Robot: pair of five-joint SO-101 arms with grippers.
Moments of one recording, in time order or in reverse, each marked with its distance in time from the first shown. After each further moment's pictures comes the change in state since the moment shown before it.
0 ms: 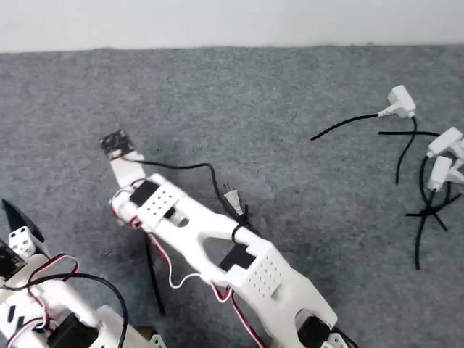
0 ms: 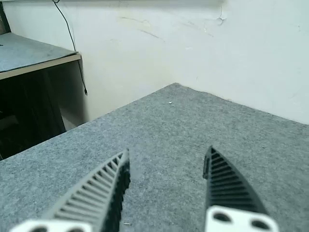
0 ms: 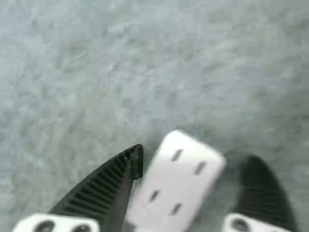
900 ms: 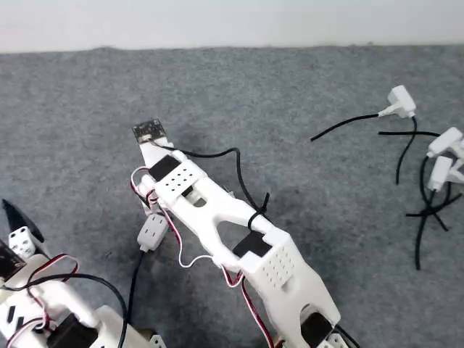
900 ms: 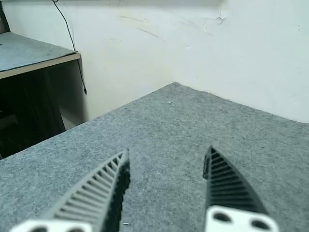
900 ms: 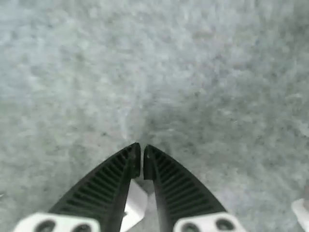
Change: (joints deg) left arm 0.1 0.0 0.0 0.2 0.0; right arm 5.2 -5.8 -0.8 18.2 0.2
